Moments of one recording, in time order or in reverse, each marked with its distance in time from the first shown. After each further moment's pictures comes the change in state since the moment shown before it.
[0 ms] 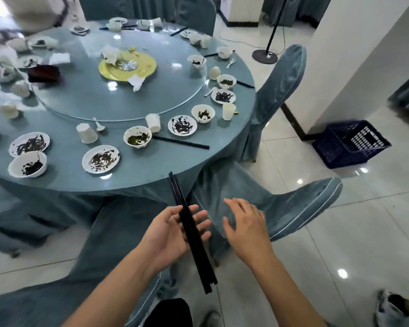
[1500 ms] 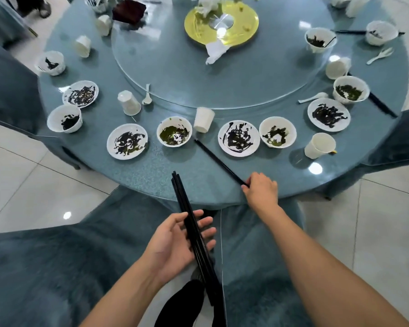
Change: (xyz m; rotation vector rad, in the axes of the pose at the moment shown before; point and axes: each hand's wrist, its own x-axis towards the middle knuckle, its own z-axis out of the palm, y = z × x) left_hand 0.191 0.078 0.054 -0.425 0.381 0.246; right_hand 0.414 0.047 0.154 -0.224 -0.436 -0.262
